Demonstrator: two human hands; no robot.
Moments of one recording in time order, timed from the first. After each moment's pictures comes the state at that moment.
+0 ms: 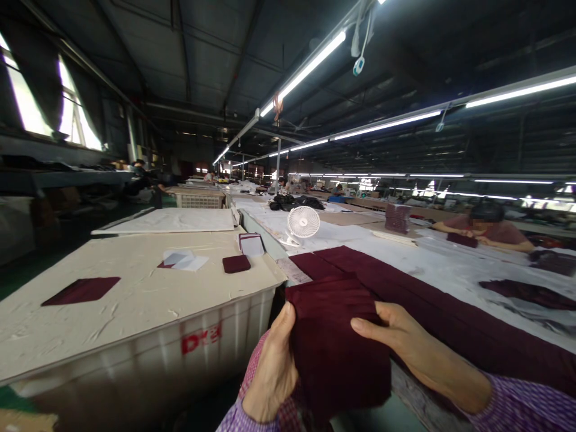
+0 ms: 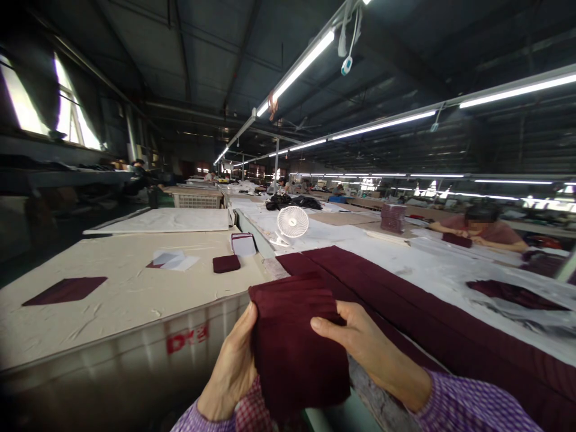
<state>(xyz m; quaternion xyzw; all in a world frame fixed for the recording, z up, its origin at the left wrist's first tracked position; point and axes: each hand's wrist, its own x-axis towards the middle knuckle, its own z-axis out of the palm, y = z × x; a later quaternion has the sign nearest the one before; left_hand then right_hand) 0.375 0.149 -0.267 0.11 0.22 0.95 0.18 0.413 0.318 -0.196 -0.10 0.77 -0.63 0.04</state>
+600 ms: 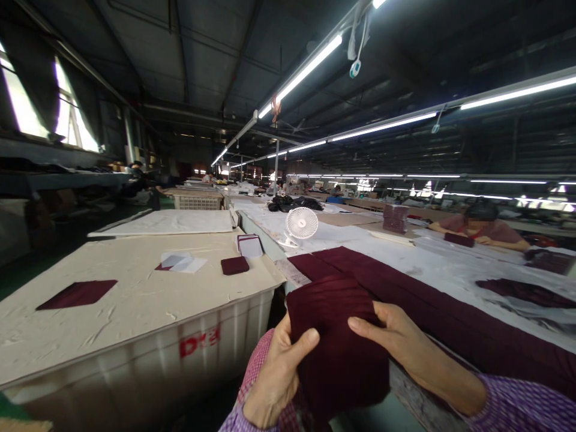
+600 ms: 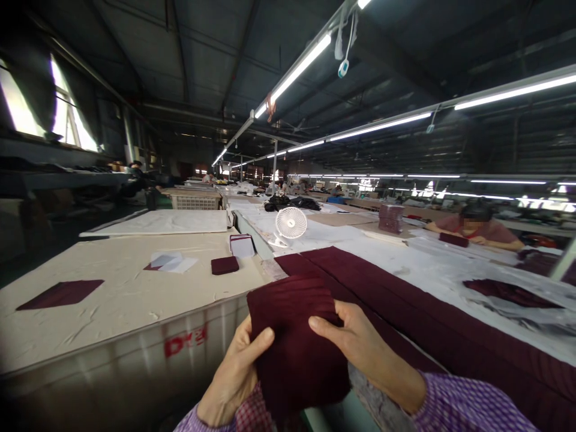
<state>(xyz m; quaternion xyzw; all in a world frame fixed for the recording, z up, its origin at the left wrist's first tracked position) 0.381 0.150 -0.271 0.19 0.29 0.92 0.15 0.409 0.321 -0.202 -0.11 0.80 -0.59 -0.01</state>
